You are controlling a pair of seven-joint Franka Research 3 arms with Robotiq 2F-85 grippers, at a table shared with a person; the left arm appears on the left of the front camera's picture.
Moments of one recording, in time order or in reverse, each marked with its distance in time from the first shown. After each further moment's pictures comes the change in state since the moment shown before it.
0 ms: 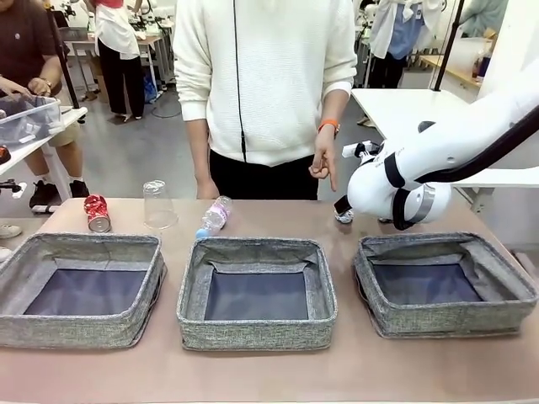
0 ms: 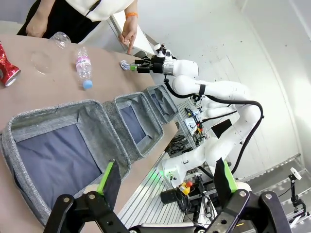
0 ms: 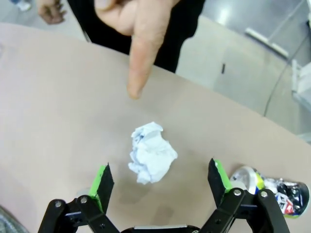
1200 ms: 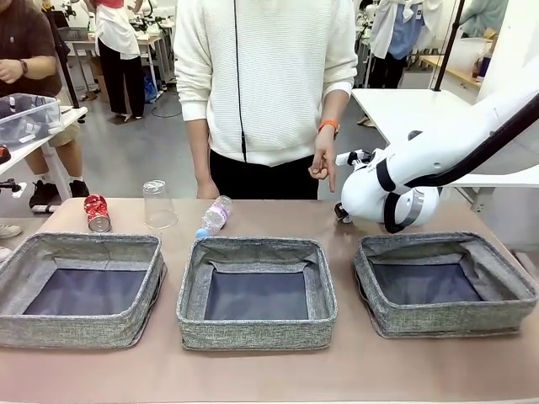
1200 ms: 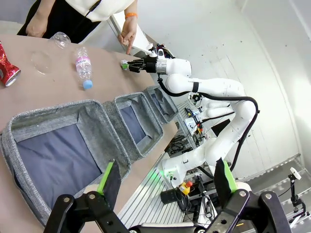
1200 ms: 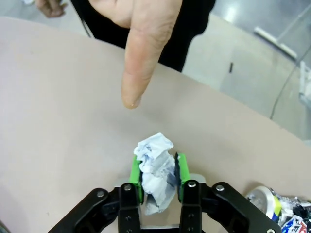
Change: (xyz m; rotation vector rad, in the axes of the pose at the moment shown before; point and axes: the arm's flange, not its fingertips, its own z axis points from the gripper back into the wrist) left arm 0.000 0.000 0.000 0.000 0.000 0.000; right arm 0.000 0.000 -0.031 0.030 0.017 0.018
